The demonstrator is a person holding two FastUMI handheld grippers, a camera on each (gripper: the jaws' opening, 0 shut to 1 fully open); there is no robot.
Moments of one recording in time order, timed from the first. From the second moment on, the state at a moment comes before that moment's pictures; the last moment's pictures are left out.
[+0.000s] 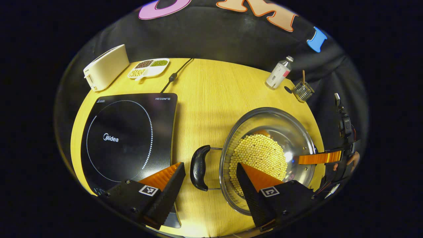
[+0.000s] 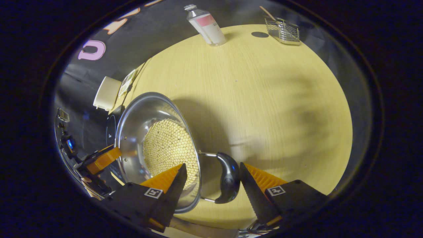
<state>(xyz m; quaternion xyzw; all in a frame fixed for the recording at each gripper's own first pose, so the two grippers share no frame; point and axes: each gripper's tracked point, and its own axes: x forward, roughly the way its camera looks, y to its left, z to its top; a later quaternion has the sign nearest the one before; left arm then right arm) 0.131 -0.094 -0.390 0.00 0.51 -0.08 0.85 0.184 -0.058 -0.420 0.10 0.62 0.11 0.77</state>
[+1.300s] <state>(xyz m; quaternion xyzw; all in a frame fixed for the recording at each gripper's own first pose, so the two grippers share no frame) 0.091 -0.104 -0.417 -0.04 0.59 -0.06 0.81 0.151 -0.075 -0.423 0.12 0.63 0.10 0.76</state>
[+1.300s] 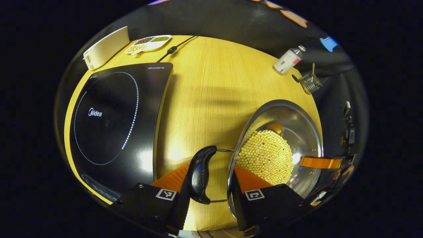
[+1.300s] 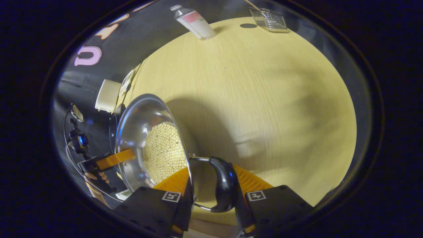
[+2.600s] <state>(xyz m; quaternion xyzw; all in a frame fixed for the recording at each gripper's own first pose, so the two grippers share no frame) 0.055 0.105 -0.324 0.01 0.55 -0.11 0.83 0.039 0.132 -0.385 0.13 0.60 0.06 0.79</state>
